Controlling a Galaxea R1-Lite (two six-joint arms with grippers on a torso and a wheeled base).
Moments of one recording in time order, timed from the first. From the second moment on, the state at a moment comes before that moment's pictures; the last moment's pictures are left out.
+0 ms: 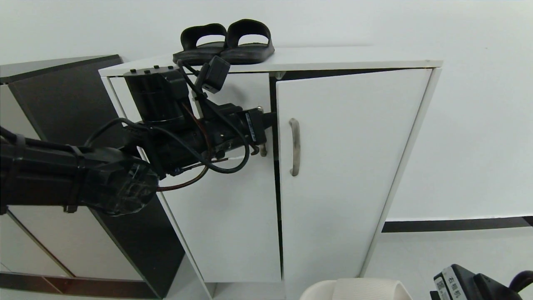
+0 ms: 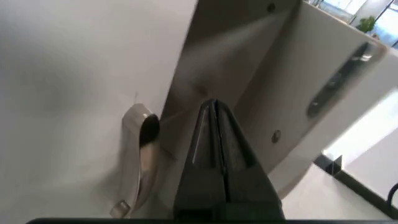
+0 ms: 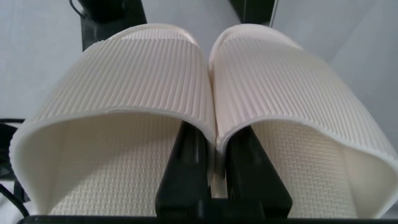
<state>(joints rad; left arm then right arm) -0.51 1.78 -1.12 -0.75 -0.43 -0.29 0.98 1.26 -0.37 -0.45 0.32 -0.05</state>
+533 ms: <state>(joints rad) -0.67 1.74 -1.06 -0.75 -0.43 -0.29 1.05 1.23 -0.38 -0.29 0.33 -0.05</state>
